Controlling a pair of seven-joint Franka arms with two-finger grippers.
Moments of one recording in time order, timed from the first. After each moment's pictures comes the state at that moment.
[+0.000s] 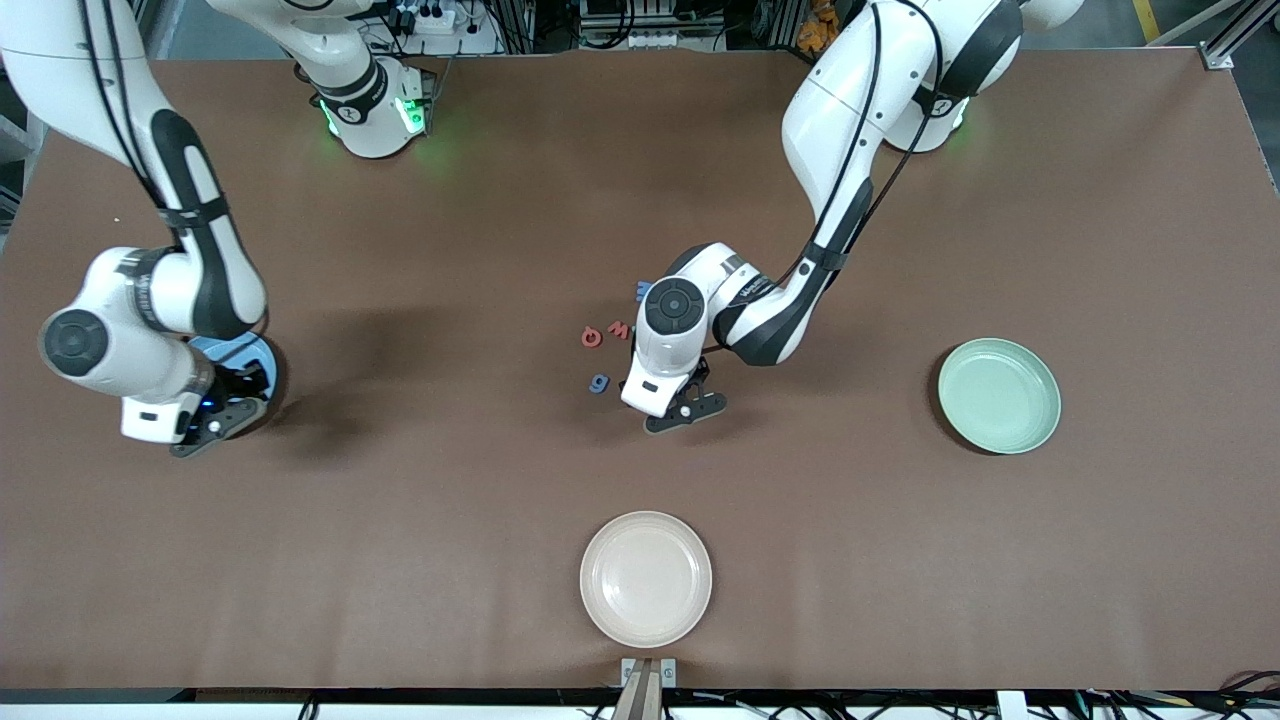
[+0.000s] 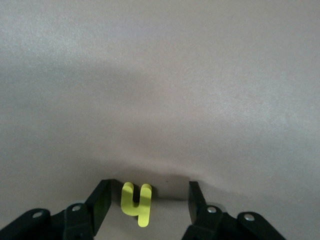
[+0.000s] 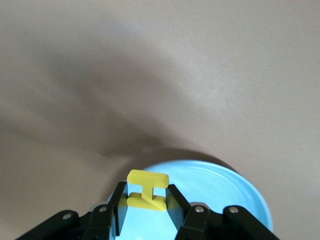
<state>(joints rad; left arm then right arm) -0.68 0.91 -0.09 -1.36 0.07 2.32 -1.11 0.00 0.44 -0.18 -1.96 -0.04 2.32 -0.82</state>
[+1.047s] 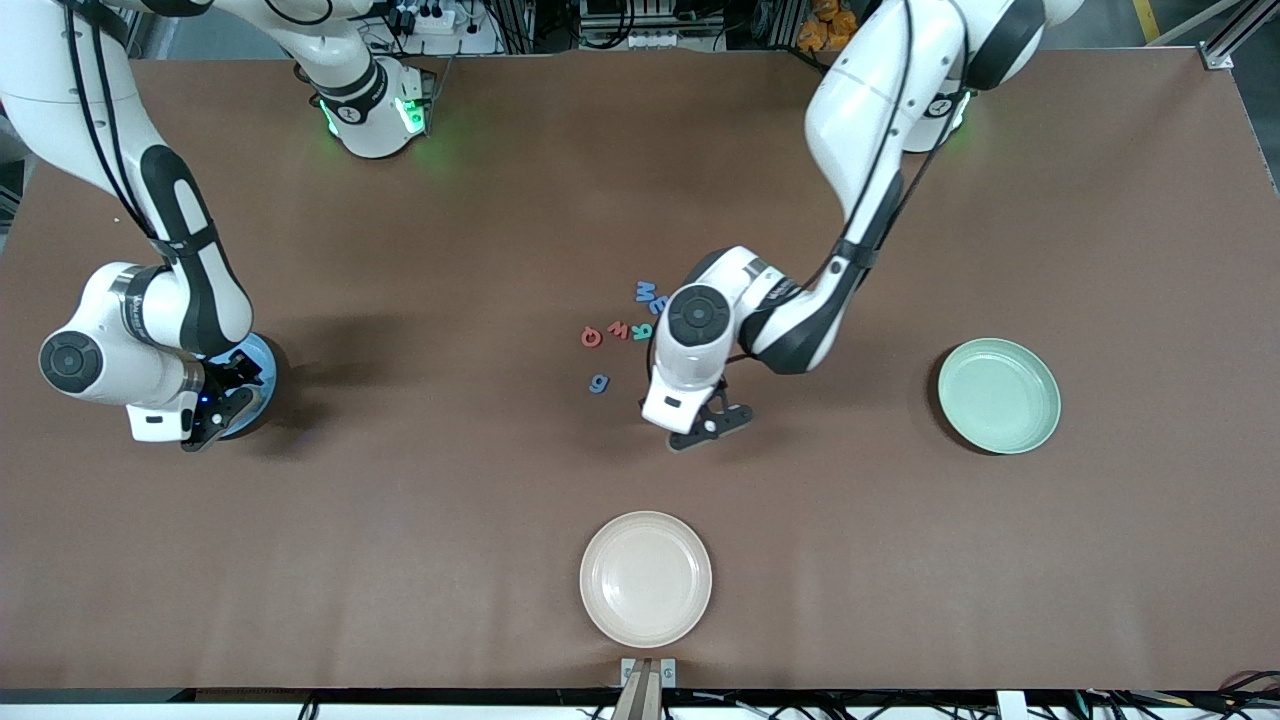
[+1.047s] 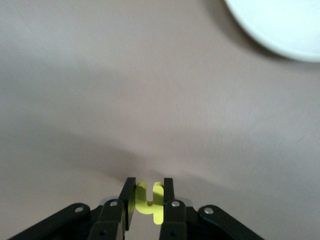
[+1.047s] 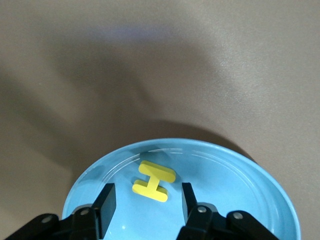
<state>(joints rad) -0.61 0.84 -0.08 -1.33 0.07 2.23 -1.08 -0.05 0.54 -0.18 -1.95 -0.04 2.32 -0.99</state>
